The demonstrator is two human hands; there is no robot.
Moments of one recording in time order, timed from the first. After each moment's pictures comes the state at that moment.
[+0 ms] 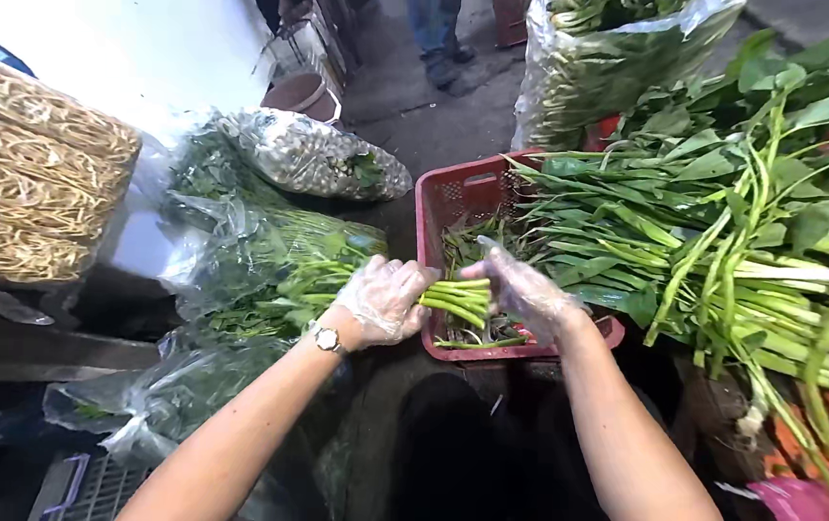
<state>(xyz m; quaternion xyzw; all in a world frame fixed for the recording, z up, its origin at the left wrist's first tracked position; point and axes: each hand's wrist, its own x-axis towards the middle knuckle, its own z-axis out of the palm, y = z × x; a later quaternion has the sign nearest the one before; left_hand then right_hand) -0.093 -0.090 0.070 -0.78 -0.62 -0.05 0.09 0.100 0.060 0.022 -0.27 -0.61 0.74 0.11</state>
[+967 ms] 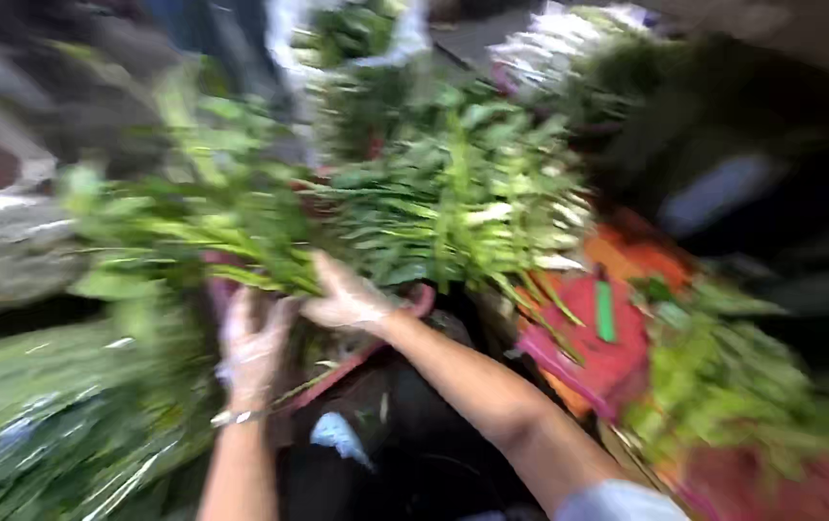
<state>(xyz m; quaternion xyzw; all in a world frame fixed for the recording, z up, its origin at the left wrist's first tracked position) 0.001 -0.023 0.005 -0.51 -0.61 -0.56 -0.22 0.127 0.053 0.050 -0.32 -0.77 0.47 0.28</state>
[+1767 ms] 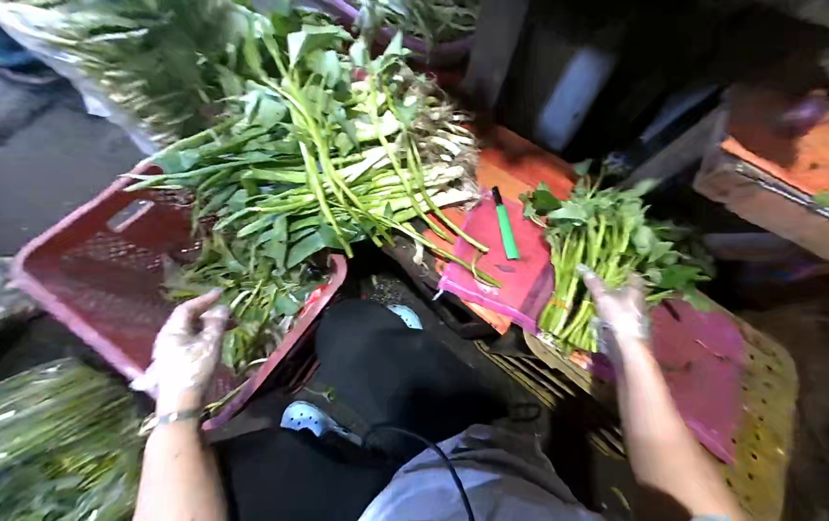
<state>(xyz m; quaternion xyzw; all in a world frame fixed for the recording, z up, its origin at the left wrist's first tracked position) -0.016 -0.009 -0.052 -0.58 -0.69 -0.32 -0.29 0.541 -0.123 -0.049 -0.90 -0.21 0.21 0.32</state>
